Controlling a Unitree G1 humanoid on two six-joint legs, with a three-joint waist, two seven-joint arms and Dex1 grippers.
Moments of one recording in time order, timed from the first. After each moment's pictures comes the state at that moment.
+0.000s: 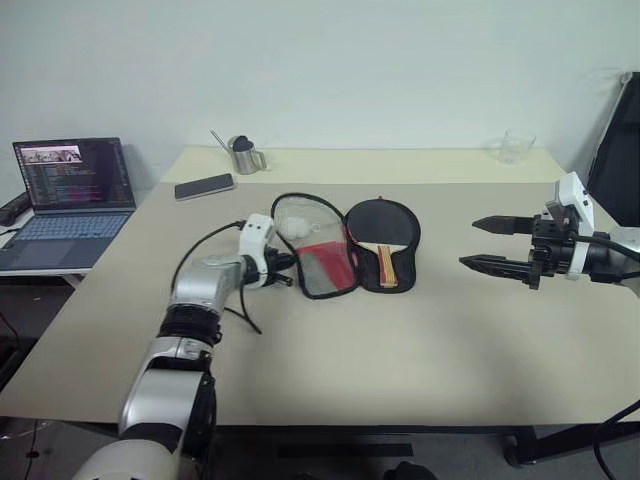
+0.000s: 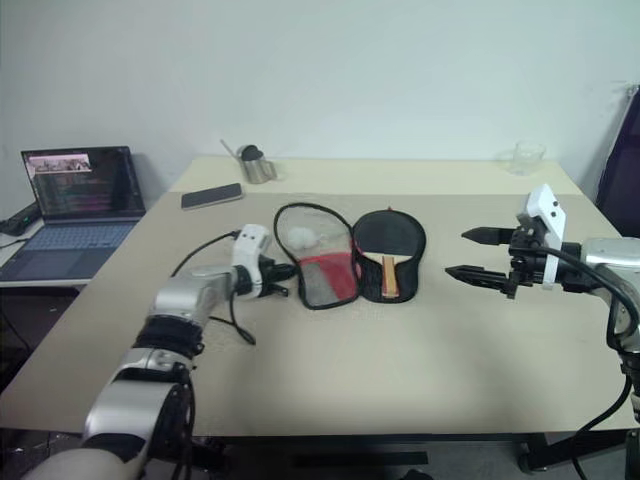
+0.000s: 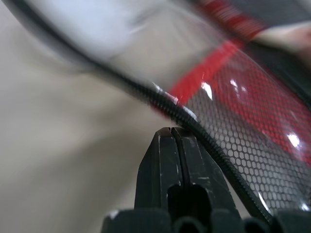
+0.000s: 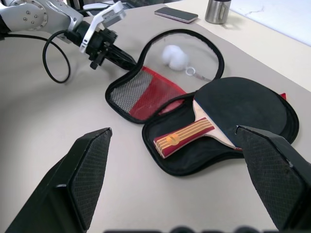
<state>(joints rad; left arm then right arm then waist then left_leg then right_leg) -0.91 0.36 0.03 0.58 -0.24 0.68 -0.68 -0.60 -0.93 -0.14 -0.04 0.54 0.64 1.15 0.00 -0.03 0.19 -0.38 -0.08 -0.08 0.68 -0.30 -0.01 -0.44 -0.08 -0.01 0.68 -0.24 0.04</state>
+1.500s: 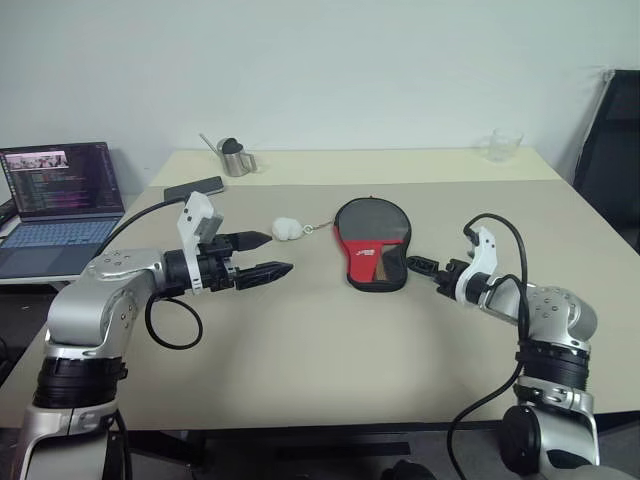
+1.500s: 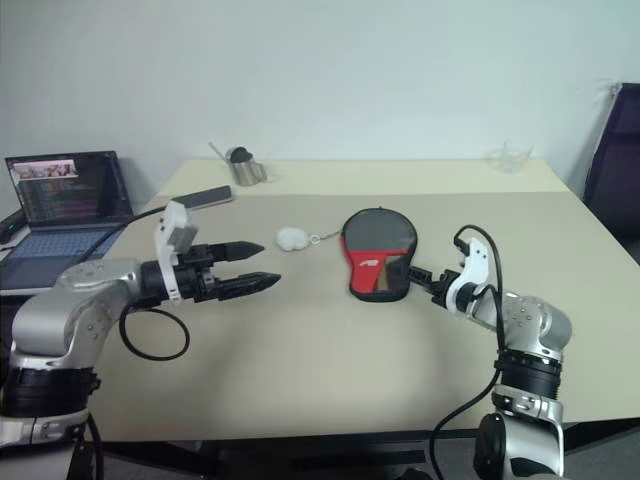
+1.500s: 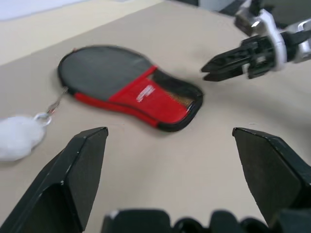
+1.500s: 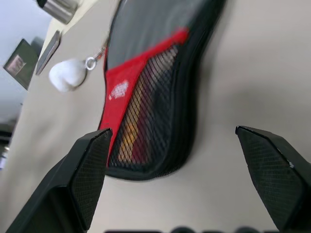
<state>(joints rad) -0.53 0.78 0.16 -0.08 -0.53 0.72 -1.02 -0.71 -0.16 -0.50 0.14 0.63 1.27 0.13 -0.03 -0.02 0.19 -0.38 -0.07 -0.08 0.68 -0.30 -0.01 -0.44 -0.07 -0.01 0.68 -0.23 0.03</state>
